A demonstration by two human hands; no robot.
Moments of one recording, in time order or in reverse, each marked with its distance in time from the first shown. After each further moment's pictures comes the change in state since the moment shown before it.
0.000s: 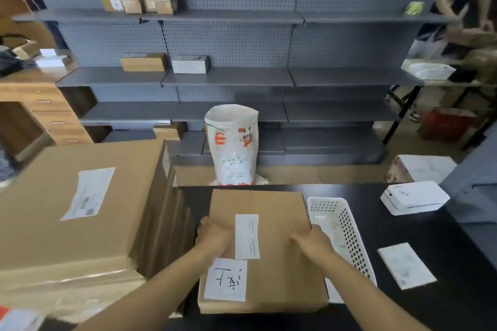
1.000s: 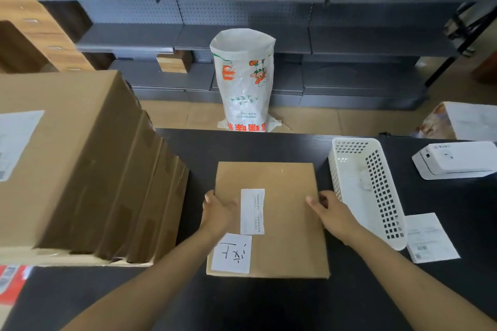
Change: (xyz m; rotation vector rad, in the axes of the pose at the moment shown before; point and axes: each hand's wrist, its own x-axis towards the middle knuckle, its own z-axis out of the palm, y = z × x) left_hand 0.061 -0.062 0.083 -0.039 0.060 -0.045; right_hand 0.105 0.089 -0.009 -0.133 -0.185 -0.118
